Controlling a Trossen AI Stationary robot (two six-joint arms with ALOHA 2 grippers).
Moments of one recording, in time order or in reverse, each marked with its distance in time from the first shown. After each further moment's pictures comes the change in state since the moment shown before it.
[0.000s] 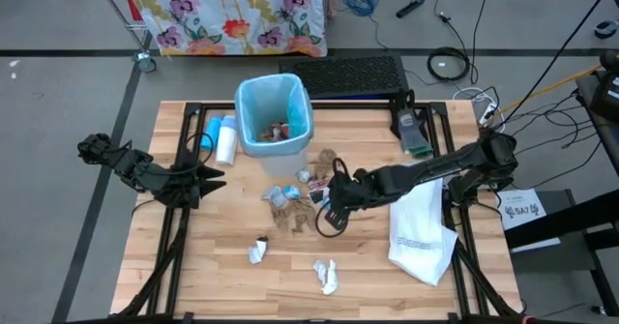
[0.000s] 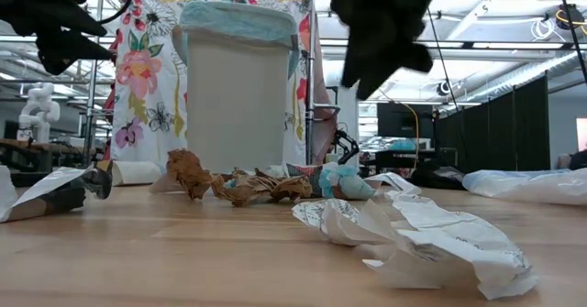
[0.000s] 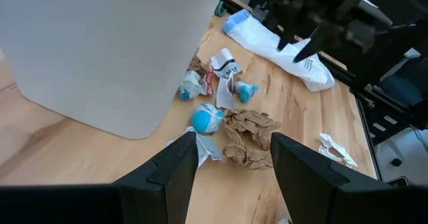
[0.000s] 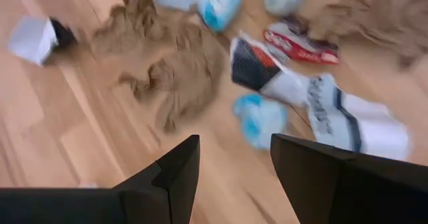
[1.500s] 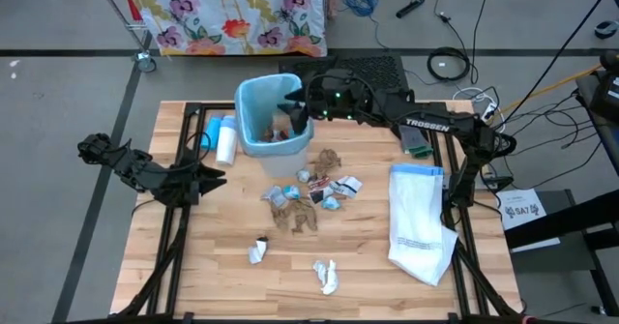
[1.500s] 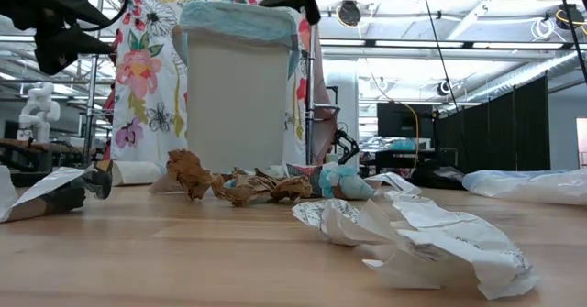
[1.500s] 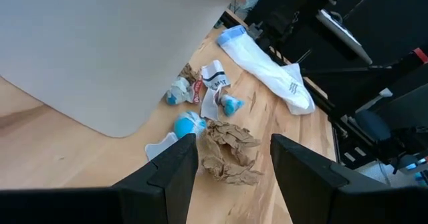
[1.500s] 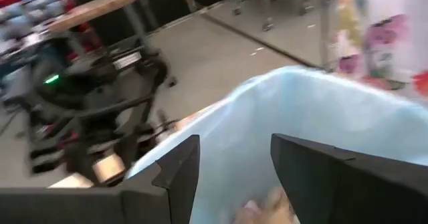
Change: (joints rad) left arm 0.000 0.000 0.001 0.048 -0.011 -0.145; right arm -0.461 0.117 0.484 0.456 -0.212 -0.489
